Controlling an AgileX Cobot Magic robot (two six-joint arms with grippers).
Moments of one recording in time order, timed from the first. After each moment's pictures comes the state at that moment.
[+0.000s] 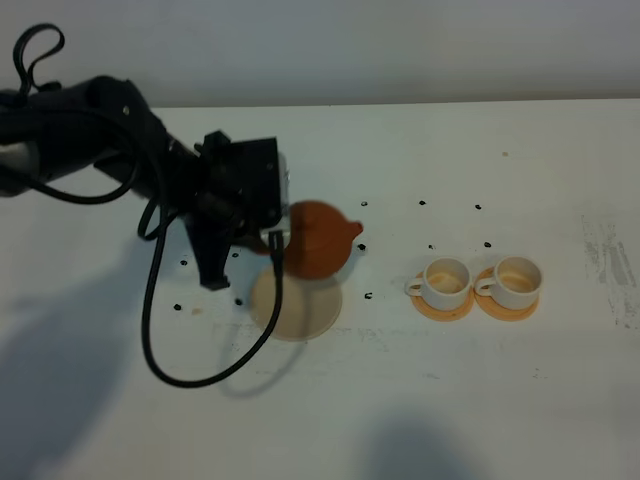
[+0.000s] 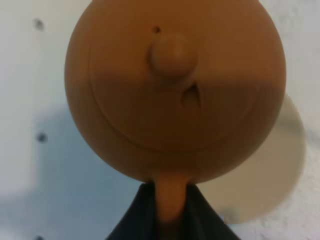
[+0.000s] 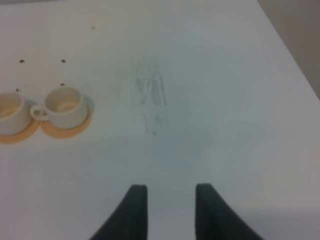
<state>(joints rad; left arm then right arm) -0.37 1.93 -1.34 -0.48 0.64 1.50 -0.03 -0.01 -0.52 0.01 1.11 0.01</state>
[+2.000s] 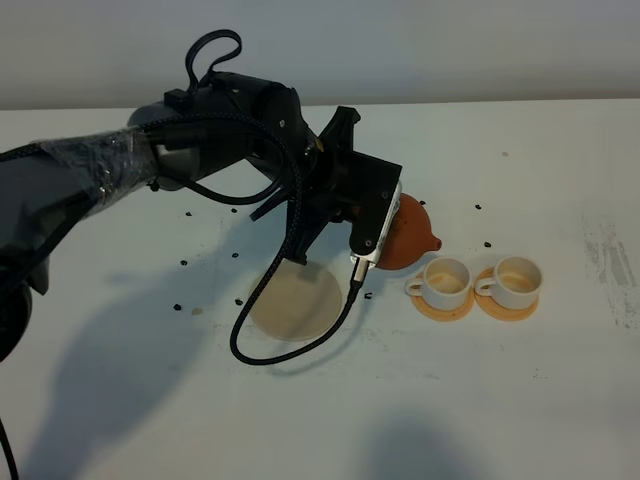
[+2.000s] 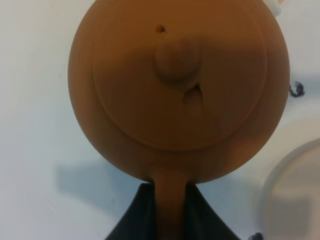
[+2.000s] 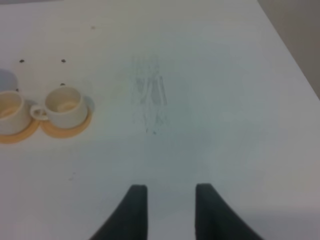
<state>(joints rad) -0.60 2.17 -1.68 -0.14 0.59 1.53 -0.03 -0.01 -0.52 0.01 1.11 0.01</state>
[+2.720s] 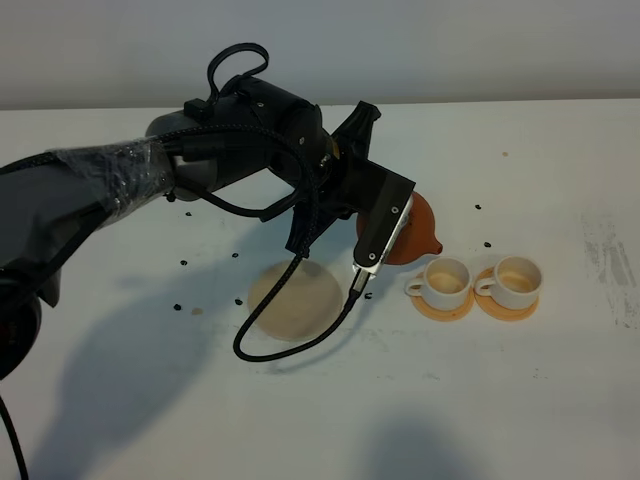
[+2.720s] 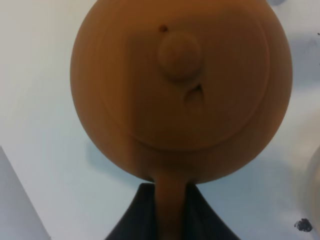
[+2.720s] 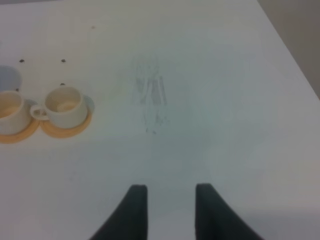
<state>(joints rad) -0.64 2.17 -1.68 0.00 0.52 1.53 -0.03 -0.01 -0.52 0.01 1.11 0.01</state>
